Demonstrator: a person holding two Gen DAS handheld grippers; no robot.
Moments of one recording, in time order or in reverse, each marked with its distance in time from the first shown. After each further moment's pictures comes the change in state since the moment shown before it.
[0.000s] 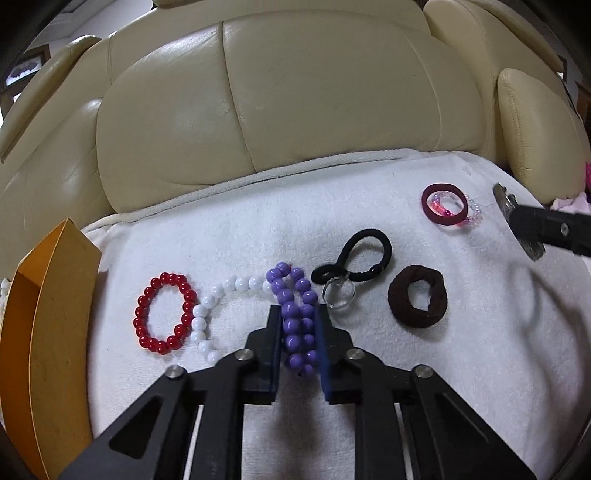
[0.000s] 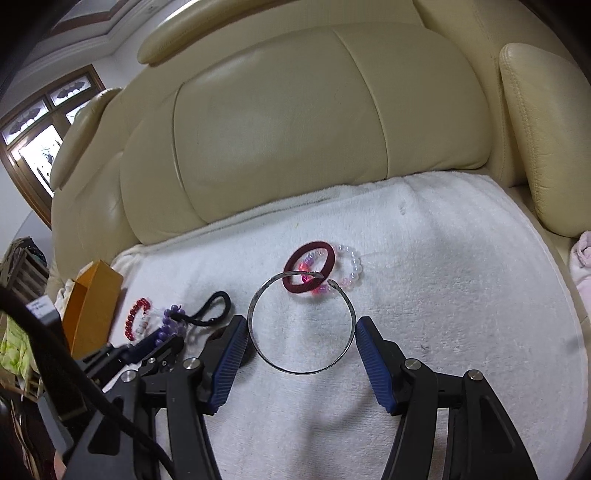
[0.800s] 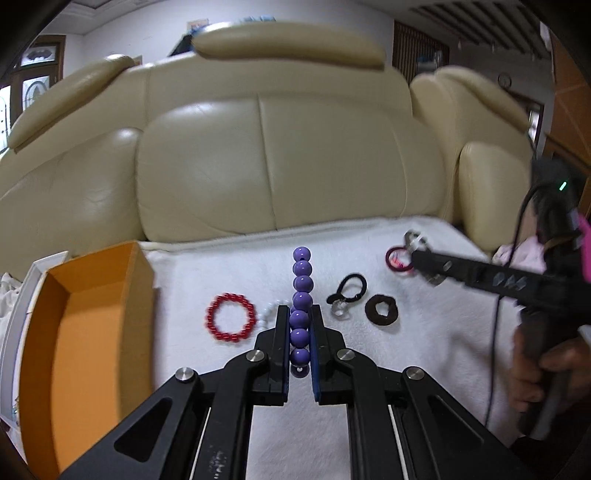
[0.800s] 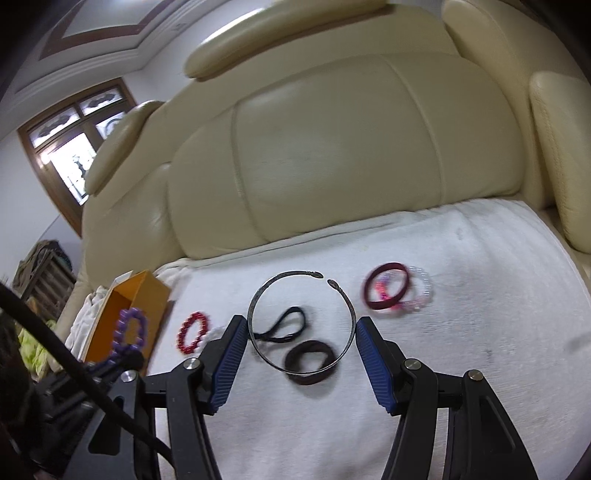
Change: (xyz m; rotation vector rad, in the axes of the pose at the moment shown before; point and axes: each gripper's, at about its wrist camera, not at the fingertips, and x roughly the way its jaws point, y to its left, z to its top) left arm -0.125 0.071 -0.024 -0.089 -0.214 -0.149; right arm -0.013 0.059 -0.008 -0.064 -0.101 0.112
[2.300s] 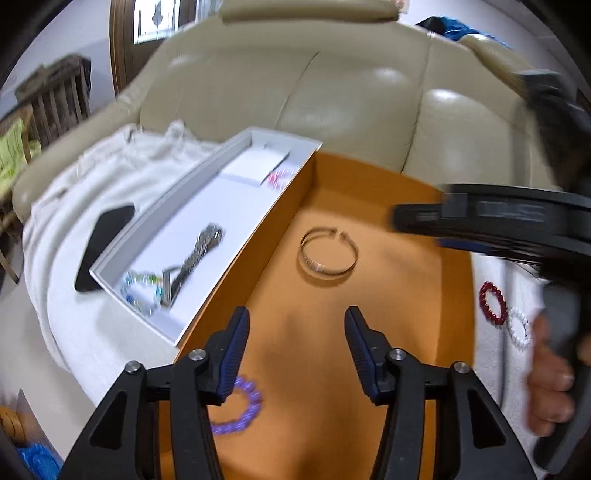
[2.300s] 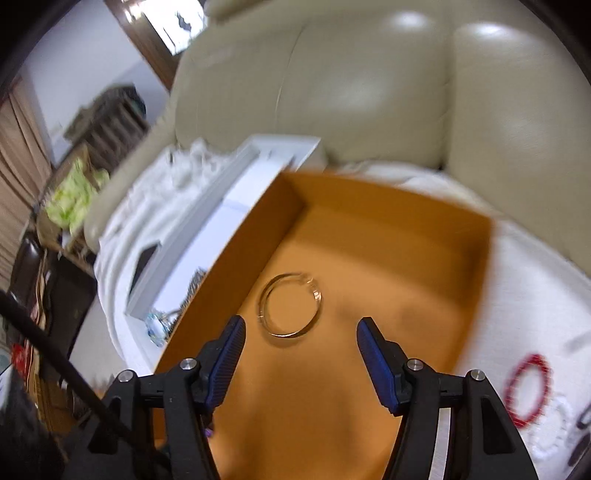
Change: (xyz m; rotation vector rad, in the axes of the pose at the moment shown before) left arm -0.068 0.203 -0.080 -0.500 0.125 0.462; right arm 0.169 0.331 -0.019 -0.383 0.406 0.241
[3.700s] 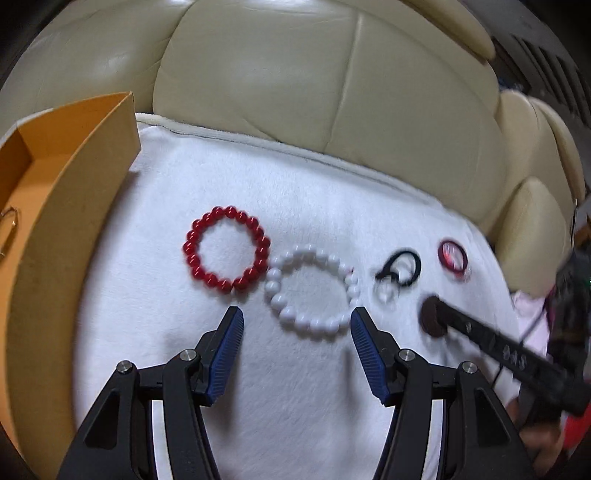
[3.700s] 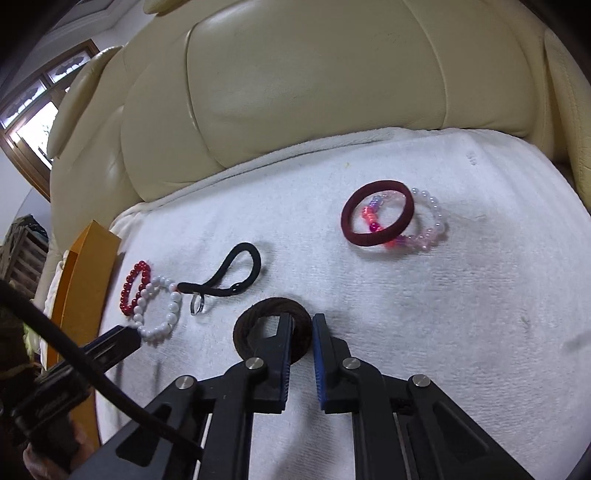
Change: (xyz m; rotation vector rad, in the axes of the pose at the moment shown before) left arm 0.068 -0.237 -0.031 0.171 0.217 -0.442; right arm -0.143 -0.293 -0.186 0.469 -0.157 -0.271
